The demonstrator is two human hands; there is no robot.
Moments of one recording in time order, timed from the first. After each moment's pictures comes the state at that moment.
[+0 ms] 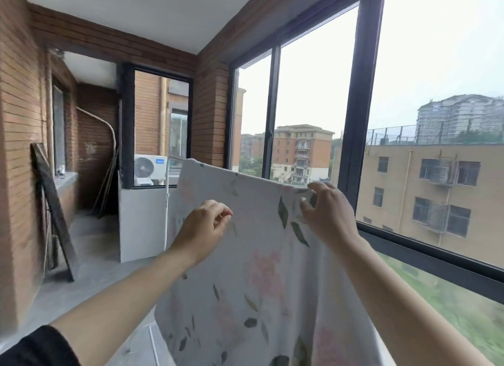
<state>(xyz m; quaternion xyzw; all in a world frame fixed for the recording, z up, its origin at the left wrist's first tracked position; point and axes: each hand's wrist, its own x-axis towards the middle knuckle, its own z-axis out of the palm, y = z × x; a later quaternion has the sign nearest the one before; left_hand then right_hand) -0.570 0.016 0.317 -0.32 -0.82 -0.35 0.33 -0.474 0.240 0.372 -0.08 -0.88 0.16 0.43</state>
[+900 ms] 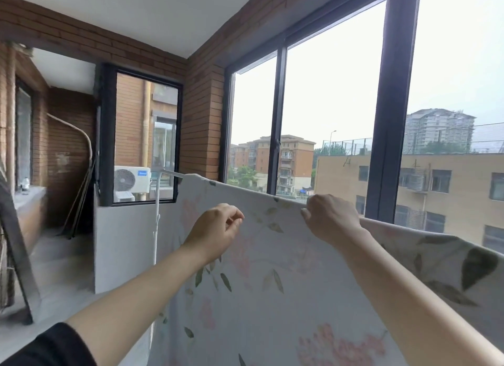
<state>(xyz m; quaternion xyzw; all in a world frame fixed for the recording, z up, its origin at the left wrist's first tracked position) -0.817 -0.016 0.338 -0.38 -0.80 -0.35 0.30 -0.707 0.189 0.396 -0.14 -0.93 -0.10 0.32</state>
